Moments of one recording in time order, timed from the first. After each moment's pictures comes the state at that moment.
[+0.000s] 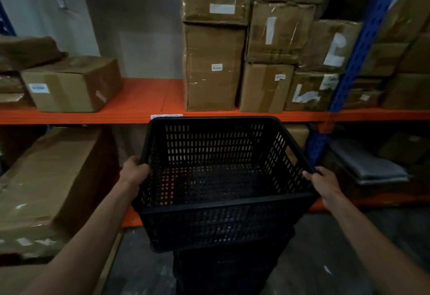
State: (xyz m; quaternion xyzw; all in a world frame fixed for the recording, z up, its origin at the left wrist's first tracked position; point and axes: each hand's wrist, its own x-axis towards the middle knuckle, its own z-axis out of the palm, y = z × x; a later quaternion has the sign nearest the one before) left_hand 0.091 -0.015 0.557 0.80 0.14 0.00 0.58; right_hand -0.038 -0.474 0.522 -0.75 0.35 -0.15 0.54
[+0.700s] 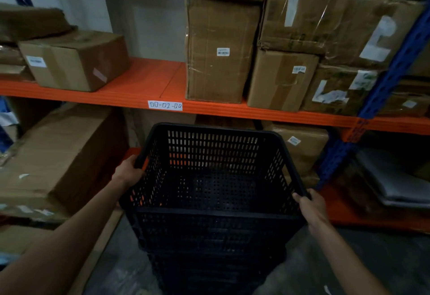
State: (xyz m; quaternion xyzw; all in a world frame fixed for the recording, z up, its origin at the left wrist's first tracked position) left_hand 0.142 -0.074 0.507 0.90 0.15 -0.08 0.41; right_hand 0.030 -0.523 0.462 -0.77 0.35 -0.09 0.53
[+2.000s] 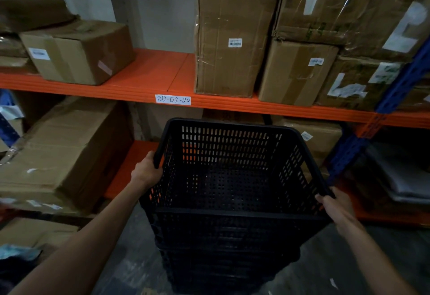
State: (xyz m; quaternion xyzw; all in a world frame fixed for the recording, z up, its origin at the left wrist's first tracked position) left_hand 0.158 -0.088 0.492 0.93 0.10 -0.06 0.34; right_hand 0.037 -0.540 0.470 -0.81 0.36 -0.07 0.47
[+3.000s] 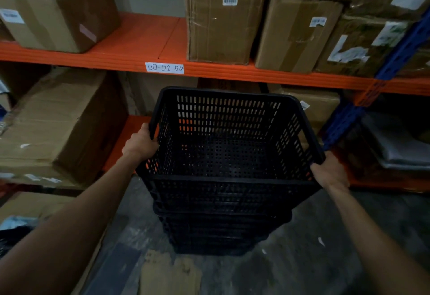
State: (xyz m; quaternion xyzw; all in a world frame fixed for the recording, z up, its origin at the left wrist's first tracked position) left_hand 0.153 -0.087 0.489 0.96 0.10 -0.07 0.26; right_hand 0.032 -0.531 0.472 -0.89 0.36 -0.03 0.29
